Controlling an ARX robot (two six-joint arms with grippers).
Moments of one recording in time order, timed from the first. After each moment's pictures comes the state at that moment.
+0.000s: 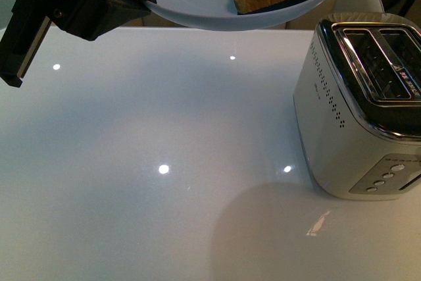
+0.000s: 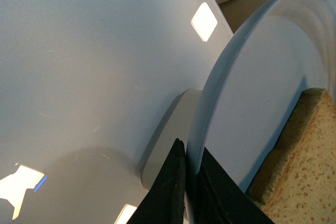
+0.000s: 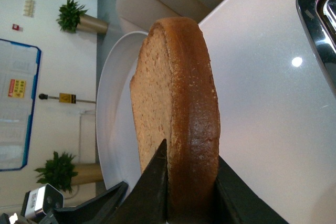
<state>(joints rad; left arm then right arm) -0.49 1.54 0.93 -0.09 -0.03 -1.22 0.26 1.30 0.69 0.25 -0.20 0.98</state>
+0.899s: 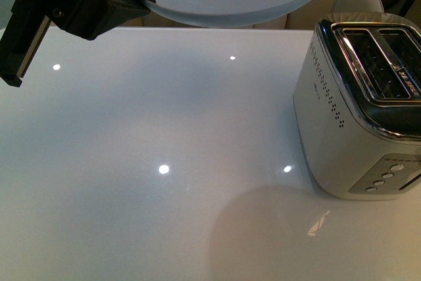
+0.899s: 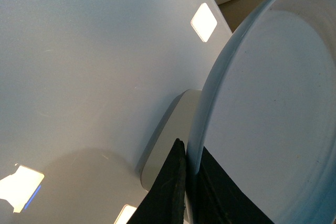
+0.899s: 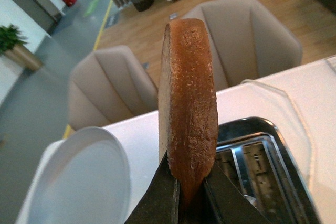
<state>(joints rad) -0.49 1.54 0.93 -0.09 -0.03 -1.22 0.12 1.02 0.86 -0.06 0.02 0.42</state>
